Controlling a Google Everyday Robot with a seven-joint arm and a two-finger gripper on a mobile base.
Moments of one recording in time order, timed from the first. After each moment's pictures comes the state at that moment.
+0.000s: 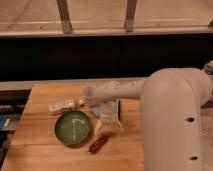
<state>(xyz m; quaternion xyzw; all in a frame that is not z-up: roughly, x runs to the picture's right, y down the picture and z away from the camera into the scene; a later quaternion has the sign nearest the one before) 0.016 0.251 0.783 -0.41 0.33 0.54 0.66</state>
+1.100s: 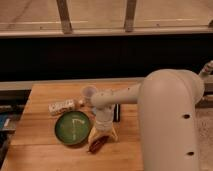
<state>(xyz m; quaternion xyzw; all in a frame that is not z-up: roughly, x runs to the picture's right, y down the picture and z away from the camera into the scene) -0.019 0.284 0.779 -0.44 0.32 0.54 0.65</state>
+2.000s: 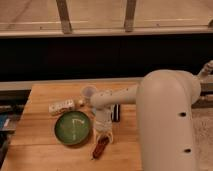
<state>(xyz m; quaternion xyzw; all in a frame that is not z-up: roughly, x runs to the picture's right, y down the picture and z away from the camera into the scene) -0.023 0.289 0.784 -0.45 0.33 0.54 0.64</state>
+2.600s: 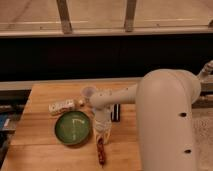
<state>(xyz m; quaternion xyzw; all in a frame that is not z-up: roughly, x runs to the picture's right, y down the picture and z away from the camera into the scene) -0.023 0.283 0.781 -0.43 0.33 0.54 0.65</state>
